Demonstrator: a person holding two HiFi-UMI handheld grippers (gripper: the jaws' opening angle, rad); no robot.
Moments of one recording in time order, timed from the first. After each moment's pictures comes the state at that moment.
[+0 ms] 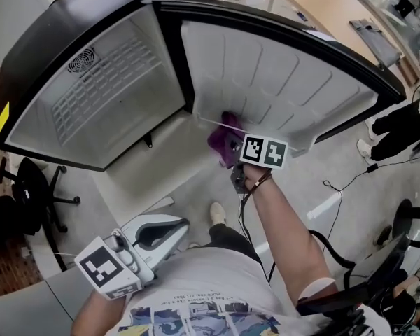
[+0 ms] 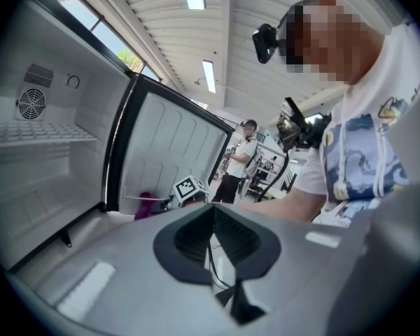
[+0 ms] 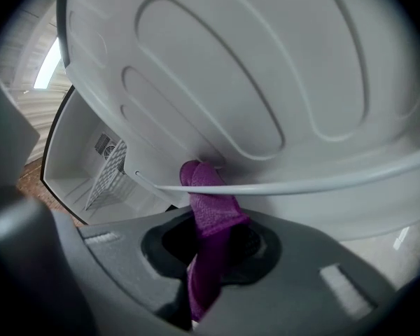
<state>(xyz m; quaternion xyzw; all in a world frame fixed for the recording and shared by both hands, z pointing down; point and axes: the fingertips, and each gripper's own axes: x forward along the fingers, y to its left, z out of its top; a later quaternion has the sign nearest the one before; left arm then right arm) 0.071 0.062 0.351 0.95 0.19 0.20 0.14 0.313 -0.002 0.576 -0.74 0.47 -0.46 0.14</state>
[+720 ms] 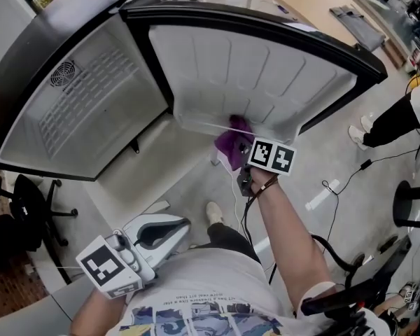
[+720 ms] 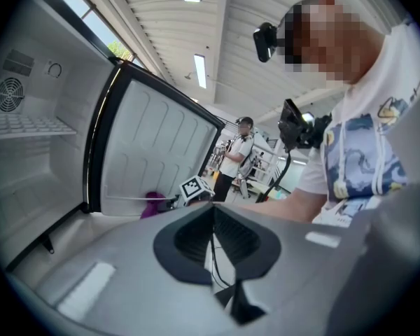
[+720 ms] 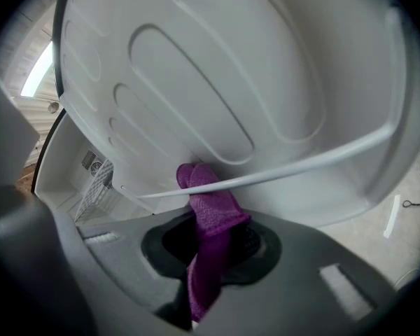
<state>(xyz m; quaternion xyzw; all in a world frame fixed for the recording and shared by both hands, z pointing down) 0.085 0.078 0.356 0.94 0.24 0.21 0.14 0.342 0.069 0.580 -0.78 0.40 -0.45 0.16</state>
